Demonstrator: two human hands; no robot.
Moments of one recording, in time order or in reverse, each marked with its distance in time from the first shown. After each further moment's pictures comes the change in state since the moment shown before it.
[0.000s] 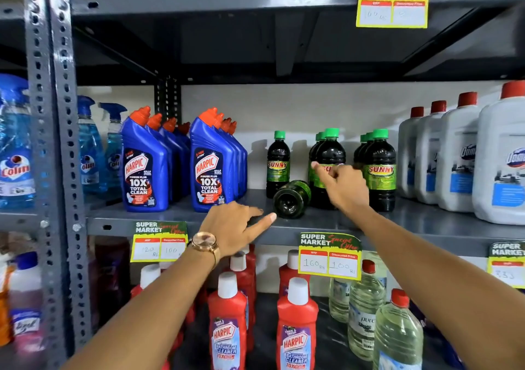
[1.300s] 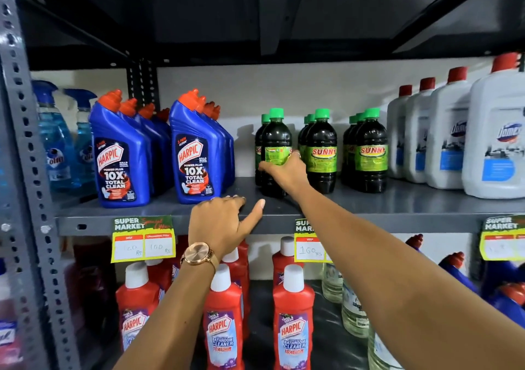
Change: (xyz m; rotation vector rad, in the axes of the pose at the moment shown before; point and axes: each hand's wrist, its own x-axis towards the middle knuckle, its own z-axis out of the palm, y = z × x) left_hand -0.011 0.015 0.006 0.057 0.139 -0.198; right_hand -0.002 -0.046 0.072 0.295 -0.192 0.189
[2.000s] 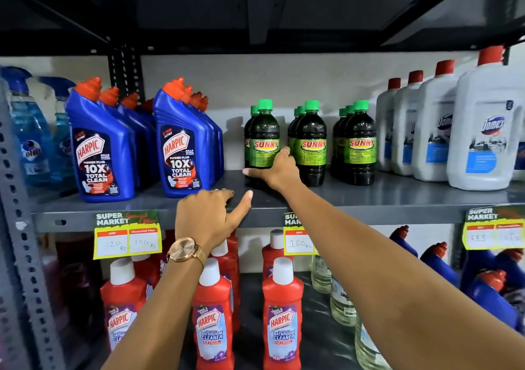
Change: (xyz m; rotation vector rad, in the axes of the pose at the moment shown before) left_hand 0.000 0.002 -0.002 -0.037 -0.020 -0.029; right_hand -0.003 0.009 0.001 -0.223 -0.058 -0.023
